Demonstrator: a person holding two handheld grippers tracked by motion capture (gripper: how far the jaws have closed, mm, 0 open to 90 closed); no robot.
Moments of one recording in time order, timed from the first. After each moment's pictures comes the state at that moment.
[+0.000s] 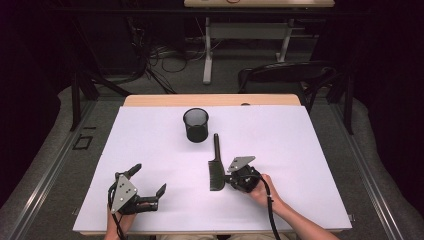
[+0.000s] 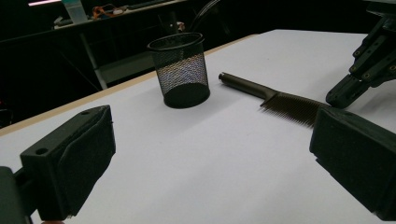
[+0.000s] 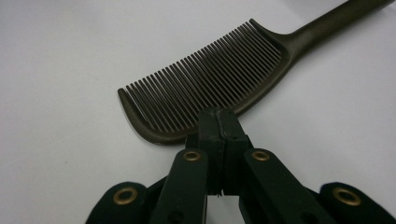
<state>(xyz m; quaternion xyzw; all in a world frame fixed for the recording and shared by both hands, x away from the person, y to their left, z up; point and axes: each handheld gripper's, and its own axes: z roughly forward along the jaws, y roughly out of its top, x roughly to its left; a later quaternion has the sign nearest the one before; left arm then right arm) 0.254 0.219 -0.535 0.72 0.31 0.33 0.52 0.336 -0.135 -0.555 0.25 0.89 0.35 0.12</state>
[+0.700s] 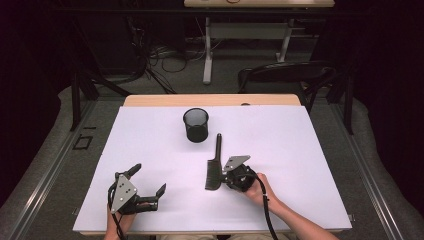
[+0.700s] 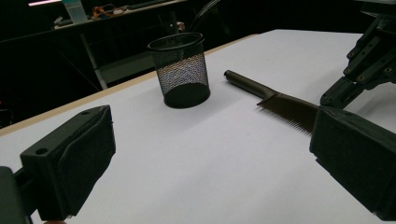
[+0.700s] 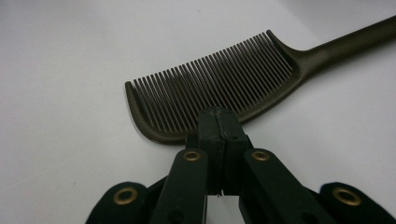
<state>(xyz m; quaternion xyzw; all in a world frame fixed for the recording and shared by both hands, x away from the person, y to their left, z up) 0.254 0.219 -0.535 0.72 0.31 0.33 0.52 0.338 -0.123 -0.554 0.24 0.90 0.35 0.12</state>
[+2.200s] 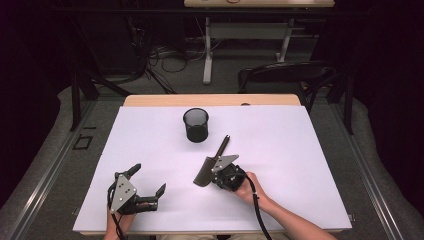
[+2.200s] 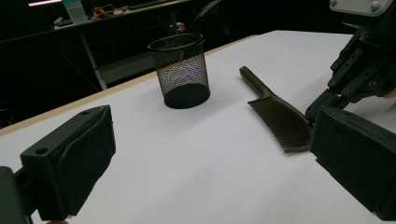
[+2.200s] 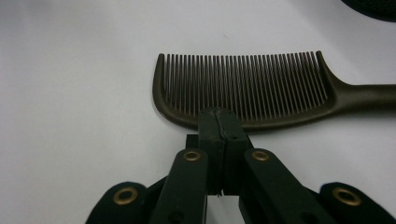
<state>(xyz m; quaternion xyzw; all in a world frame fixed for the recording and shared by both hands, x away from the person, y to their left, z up) 0.254 0.220 -0.535 0.72 0.31 0.33 0.53 0.343 -0.095 -0.557 0.23 0.90 0.36 0.10</state>
